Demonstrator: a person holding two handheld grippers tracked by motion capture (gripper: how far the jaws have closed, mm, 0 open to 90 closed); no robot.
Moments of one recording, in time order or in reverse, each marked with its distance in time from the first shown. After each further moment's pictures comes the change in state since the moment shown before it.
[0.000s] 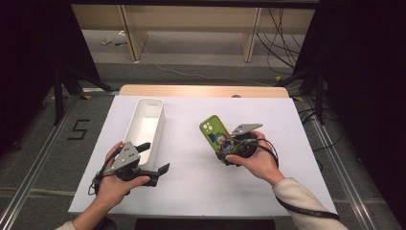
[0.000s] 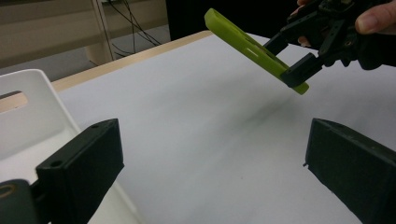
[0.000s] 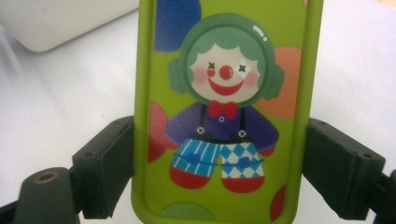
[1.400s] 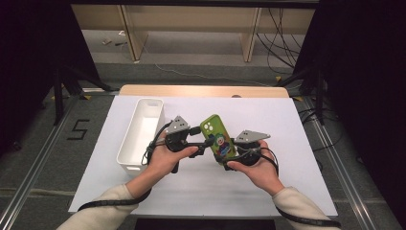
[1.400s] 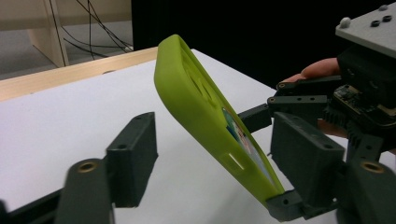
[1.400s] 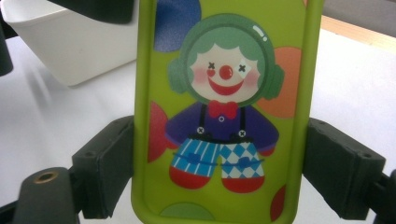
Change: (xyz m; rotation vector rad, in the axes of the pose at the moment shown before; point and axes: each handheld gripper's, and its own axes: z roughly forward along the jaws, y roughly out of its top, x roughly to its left) left arm -0.028 0.057 0.118 0.012 -0.129 -0.163; right arm 0.013 -0.015 -0.007 -0.189 0.018 -0.003
